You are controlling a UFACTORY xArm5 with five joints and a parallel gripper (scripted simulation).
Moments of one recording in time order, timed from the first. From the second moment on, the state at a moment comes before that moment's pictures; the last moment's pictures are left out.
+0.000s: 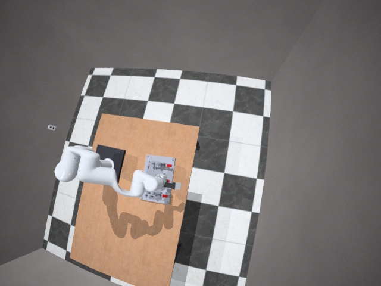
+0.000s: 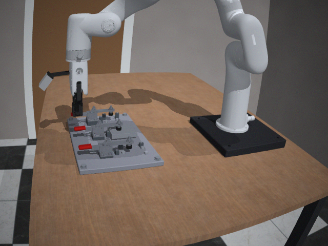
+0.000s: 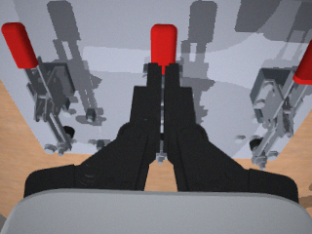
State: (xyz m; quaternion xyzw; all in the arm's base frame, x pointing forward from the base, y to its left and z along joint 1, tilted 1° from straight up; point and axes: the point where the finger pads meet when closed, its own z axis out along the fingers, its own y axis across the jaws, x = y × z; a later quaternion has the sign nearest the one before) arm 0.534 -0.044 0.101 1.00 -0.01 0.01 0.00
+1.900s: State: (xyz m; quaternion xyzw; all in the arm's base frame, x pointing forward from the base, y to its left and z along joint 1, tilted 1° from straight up) arm 0.534 -0.044 0.133 1.00 -0.01 0.01 0.00
